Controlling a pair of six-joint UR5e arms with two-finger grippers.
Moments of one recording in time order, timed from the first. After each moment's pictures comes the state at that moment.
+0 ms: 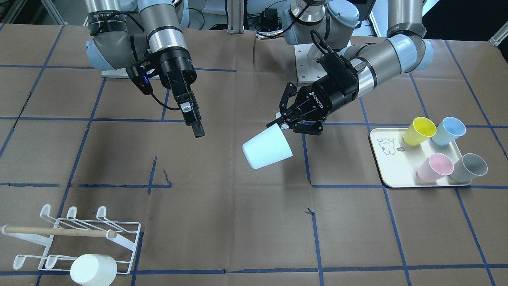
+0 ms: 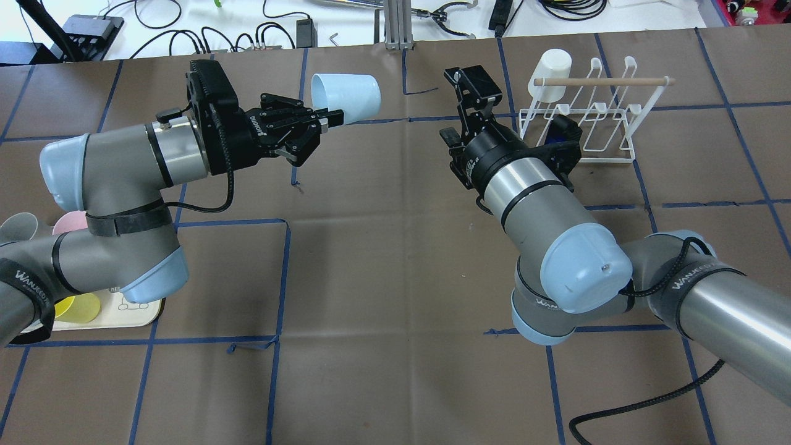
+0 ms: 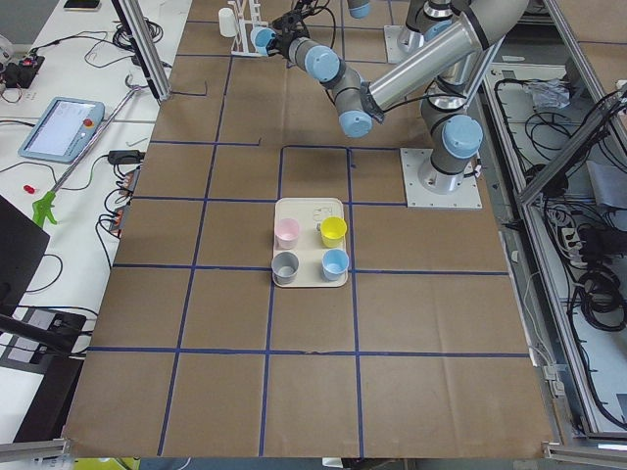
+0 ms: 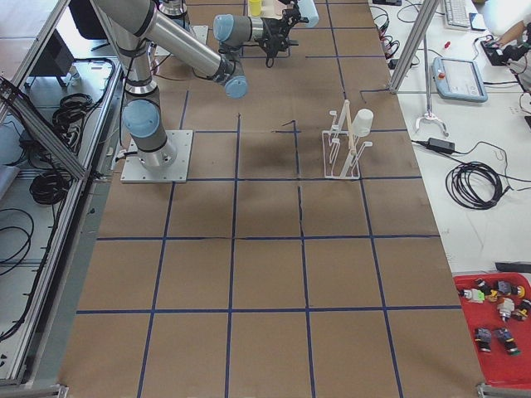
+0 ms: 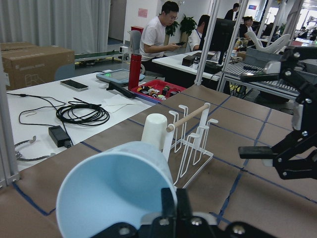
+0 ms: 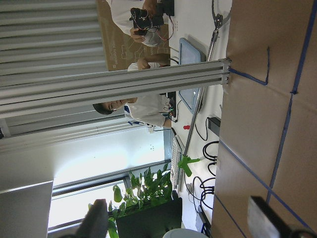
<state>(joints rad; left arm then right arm) -1.40 -1.69 -2.19 -0.08 0.39 0.63 1.81 -1.41 2.23 -3.69 -1.44 1.70</state>
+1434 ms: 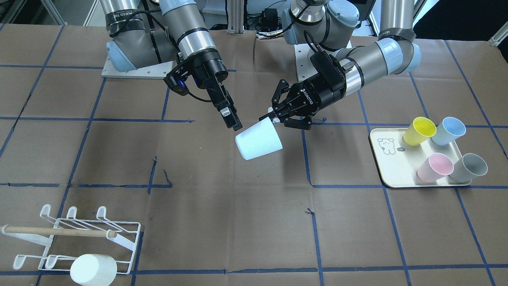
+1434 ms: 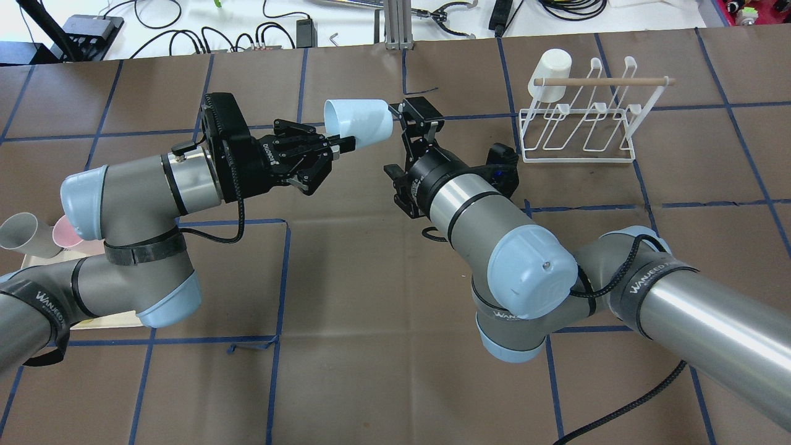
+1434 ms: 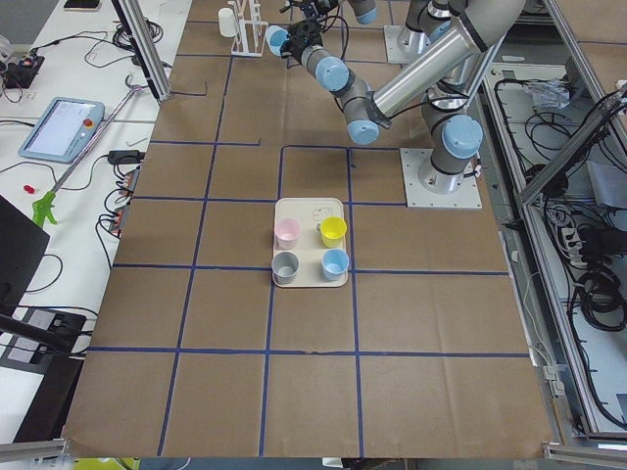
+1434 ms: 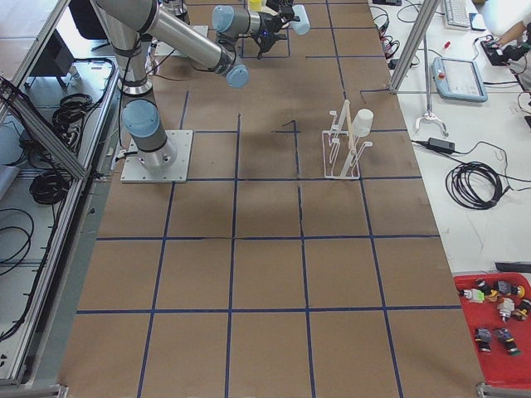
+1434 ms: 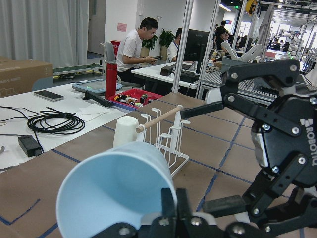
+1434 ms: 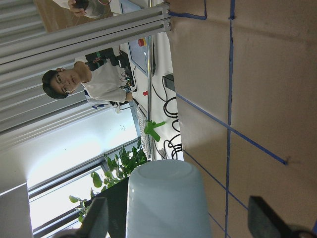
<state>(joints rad) -1.41 -1.70 -2.26 0.02 0.37 0.62 1.94 -1.38 2.17 -3.54 -1.45 1.89</state>
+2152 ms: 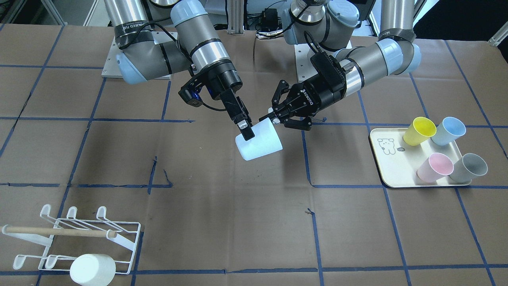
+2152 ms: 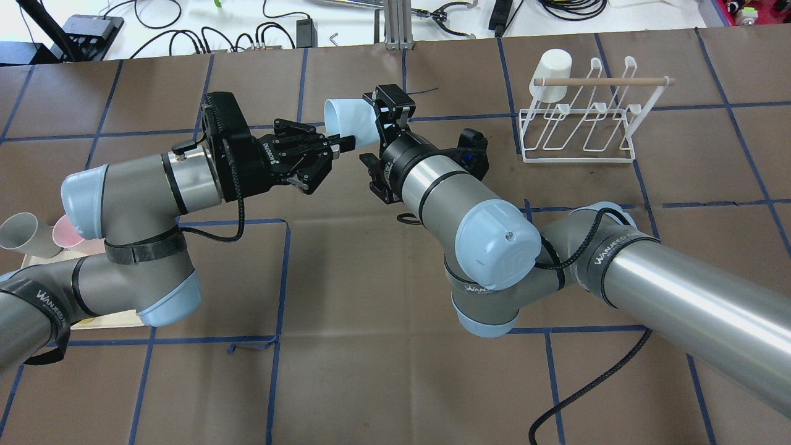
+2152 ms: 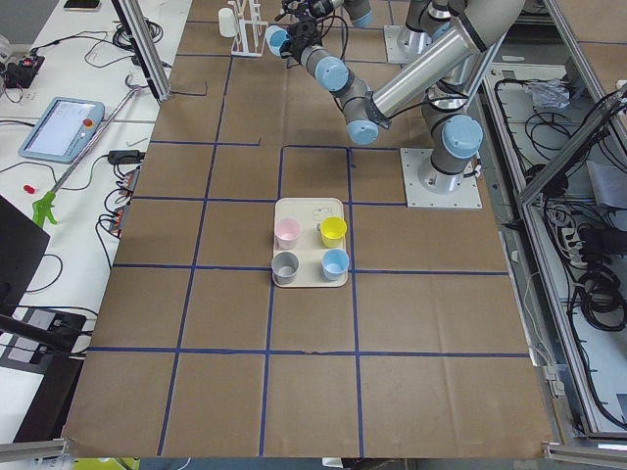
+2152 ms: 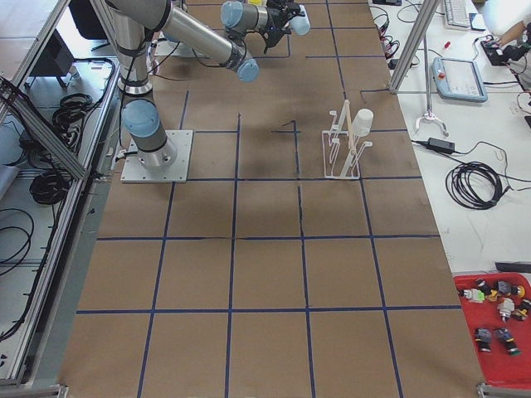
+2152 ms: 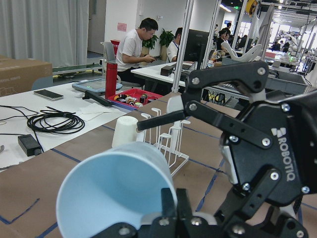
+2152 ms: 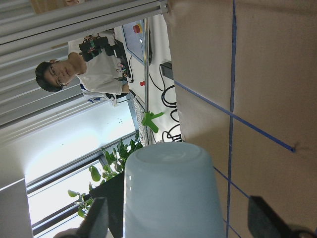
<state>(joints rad) -1.41 -1.71 -2.26 0.02 0.37 0.61 1.97 -1.29 2.08 -3.52 -1.45 1.92</state>
